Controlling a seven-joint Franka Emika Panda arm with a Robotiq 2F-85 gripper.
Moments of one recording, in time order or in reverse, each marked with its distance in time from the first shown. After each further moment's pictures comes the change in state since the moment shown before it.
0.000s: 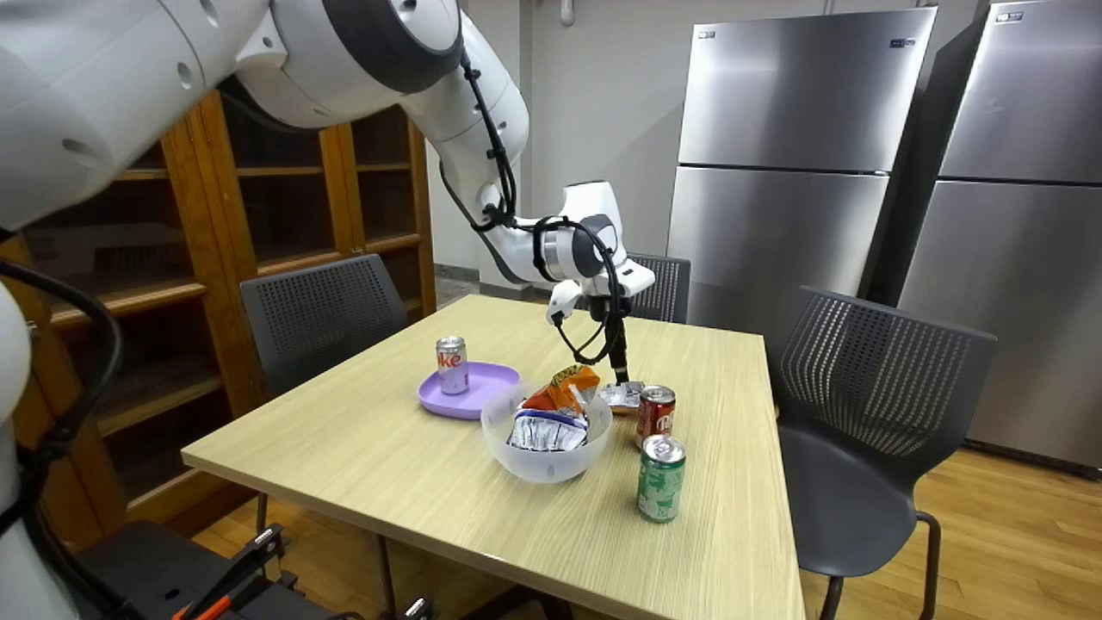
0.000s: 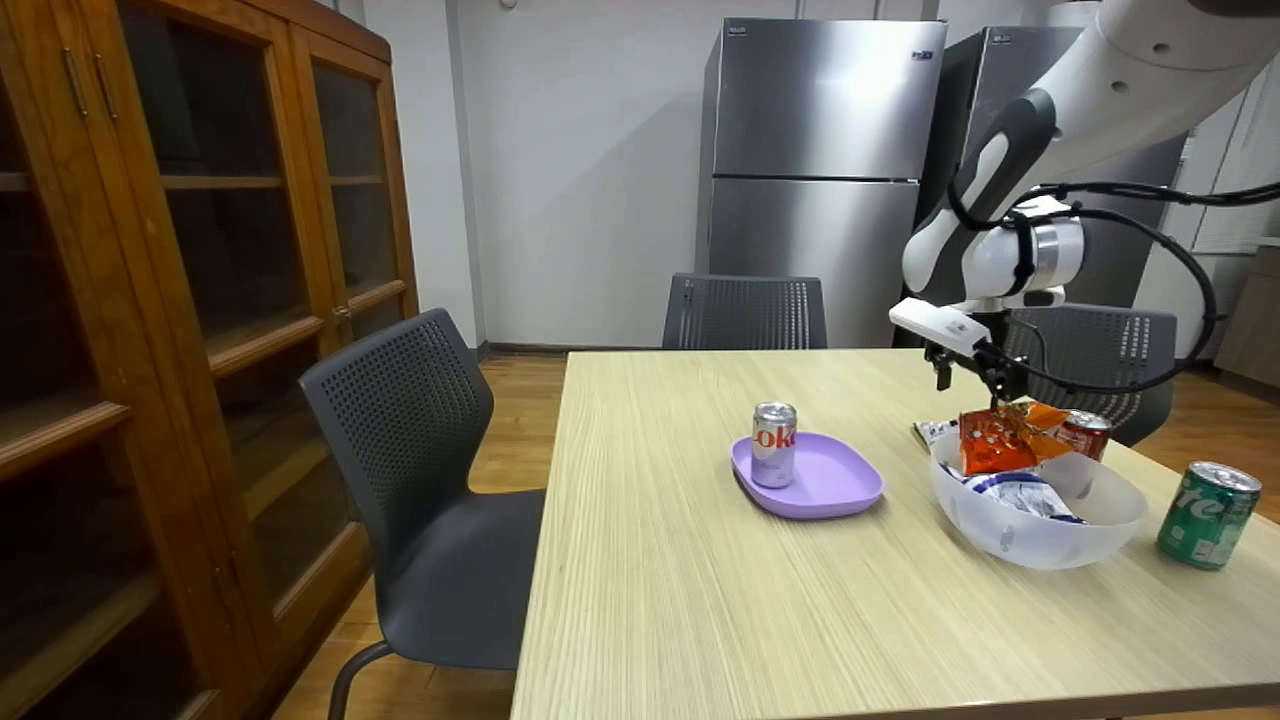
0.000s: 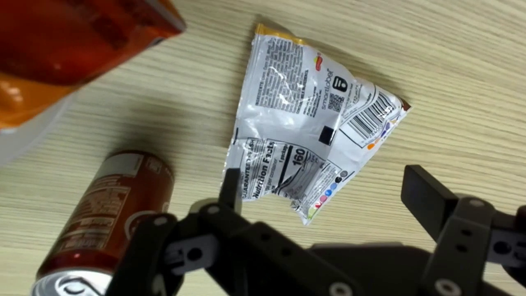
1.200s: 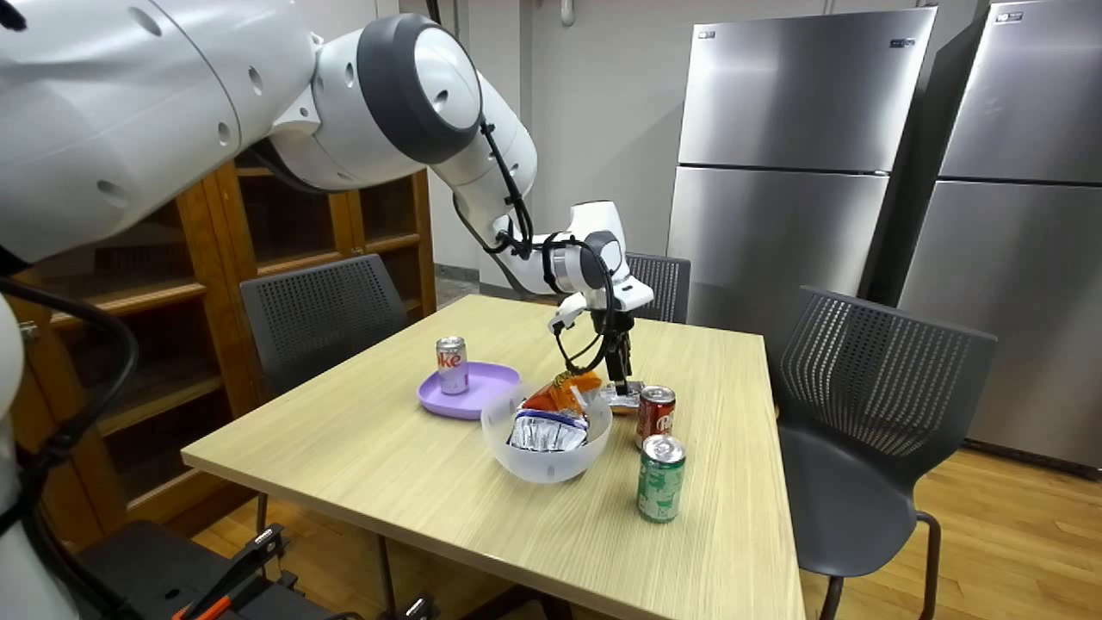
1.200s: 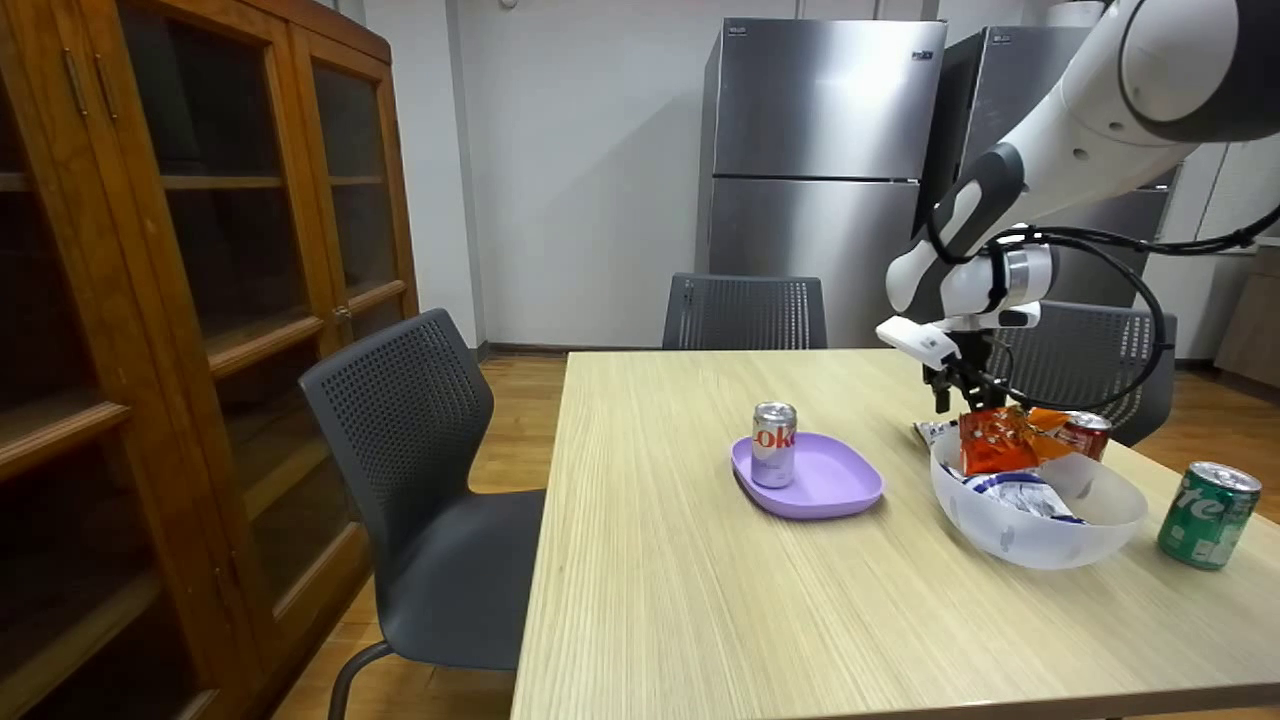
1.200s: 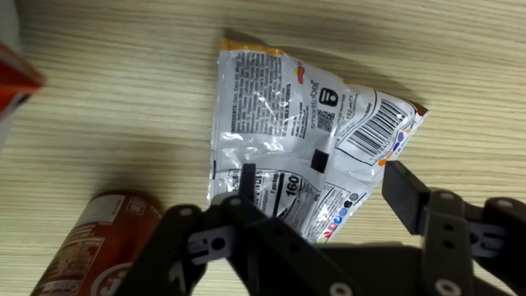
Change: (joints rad) arm -0.022 0.166 0.000 0.239 0.000 -0.147 0.154
